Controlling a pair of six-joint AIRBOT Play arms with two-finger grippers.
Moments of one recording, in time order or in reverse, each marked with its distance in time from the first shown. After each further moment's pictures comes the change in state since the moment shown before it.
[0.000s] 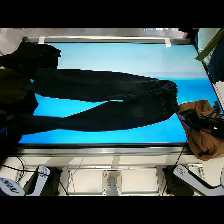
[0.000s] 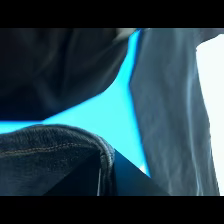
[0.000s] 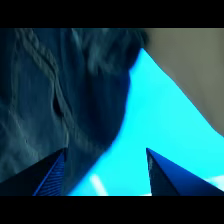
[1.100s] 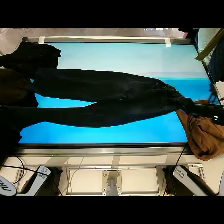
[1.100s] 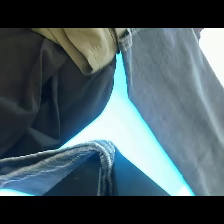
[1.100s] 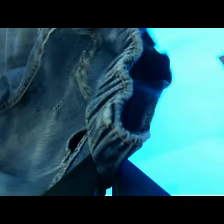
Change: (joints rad) left arm -0.058 -0.073 0.337 0.305 -0.188 -0.034; right arm 0.119 0.158 0.188 -0.128 0.163 0.026
